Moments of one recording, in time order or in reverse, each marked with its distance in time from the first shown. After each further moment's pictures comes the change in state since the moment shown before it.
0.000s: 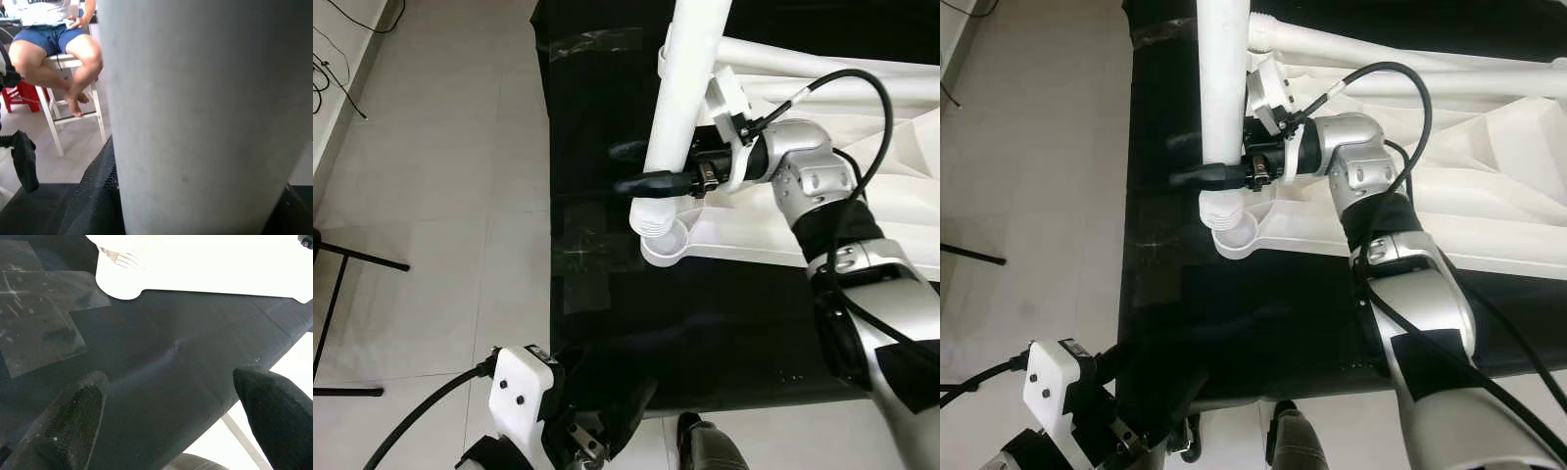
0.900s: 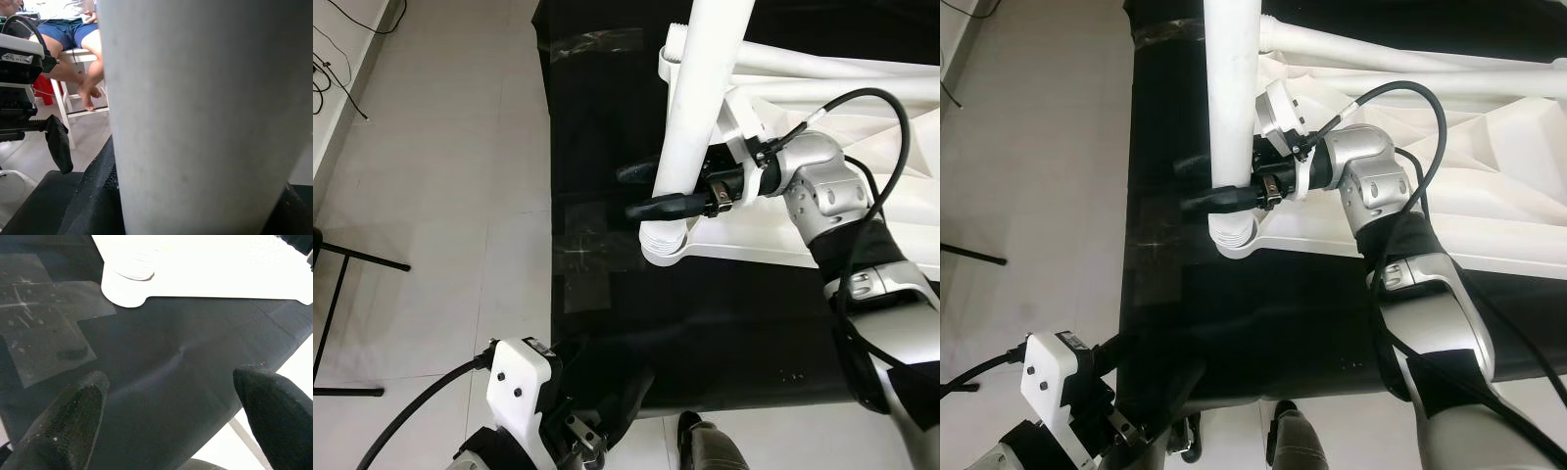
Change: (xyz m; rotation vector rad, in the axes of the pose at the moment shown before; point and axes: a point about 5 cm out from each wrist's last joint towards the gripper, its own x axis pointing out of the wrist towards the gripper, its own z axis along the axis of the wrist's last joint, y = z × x) left arm 0.002 0.005 0.004 0.024 -0.013 0.009; right arm -0.005 0.015 -0.007 -0.001 0.023 0.047
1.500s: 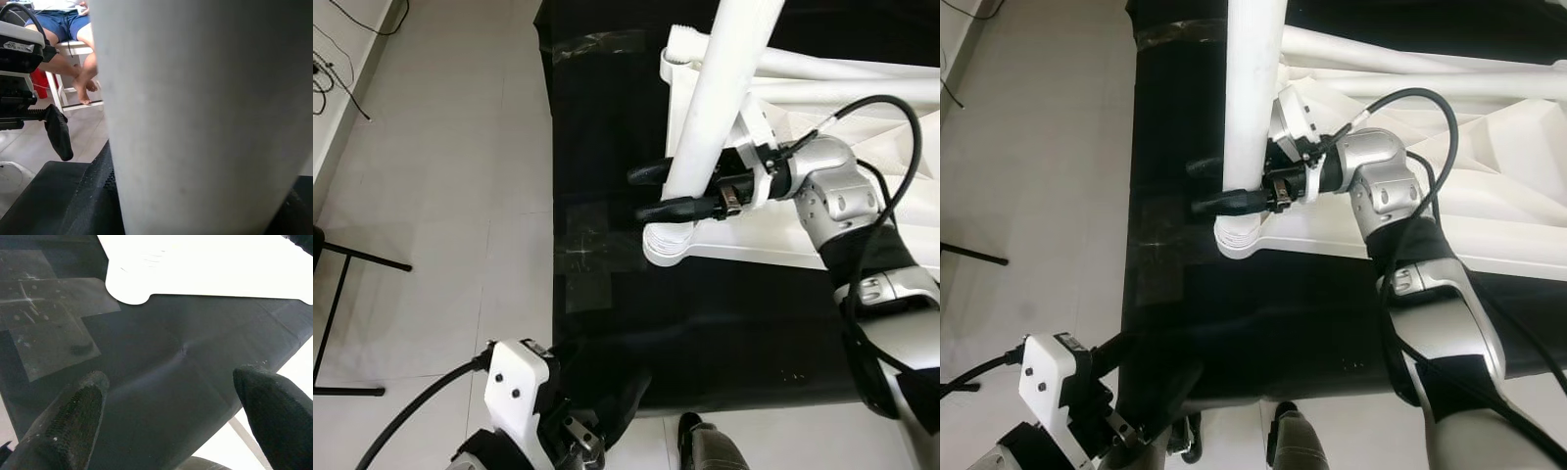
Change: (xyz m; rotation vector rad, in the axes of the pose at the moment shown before) left arm -0.002 0.000 -0.002 -0.008 0.010 0.004; right arm -0.009 0.006 -0.002 -0.005 0.027 -0.006
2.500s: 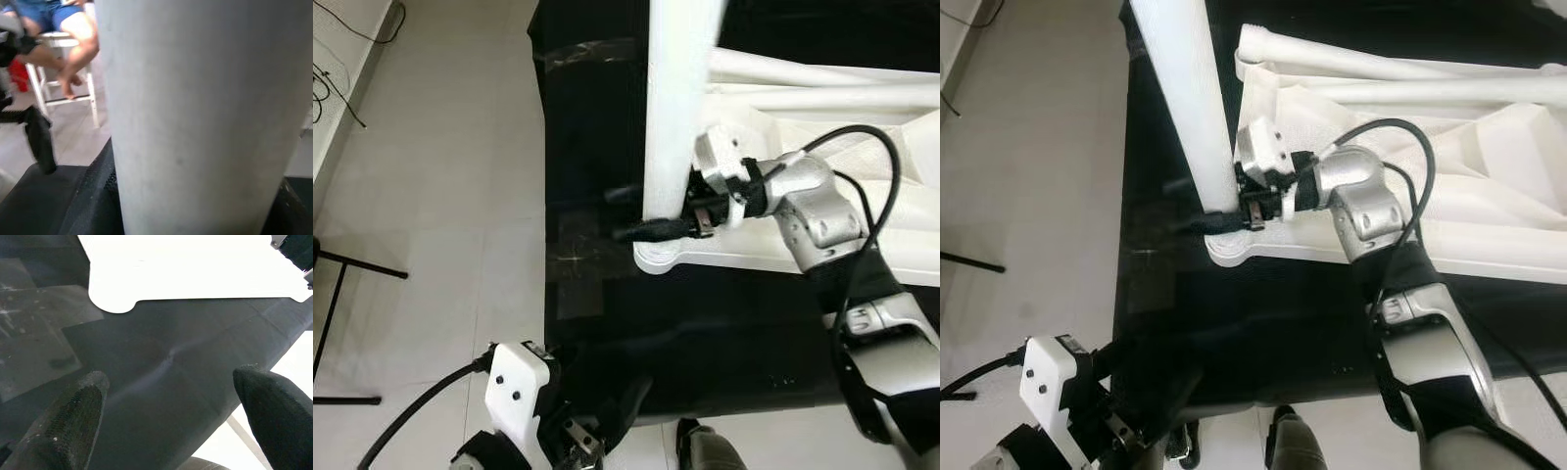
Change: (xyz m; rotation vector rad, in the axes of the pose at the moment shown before) left arm 0.000 -0.001 0.000 0.000 0.003 -0.012; right arm 0.032 0.006 -0.011 0.019 0.029 -0.076
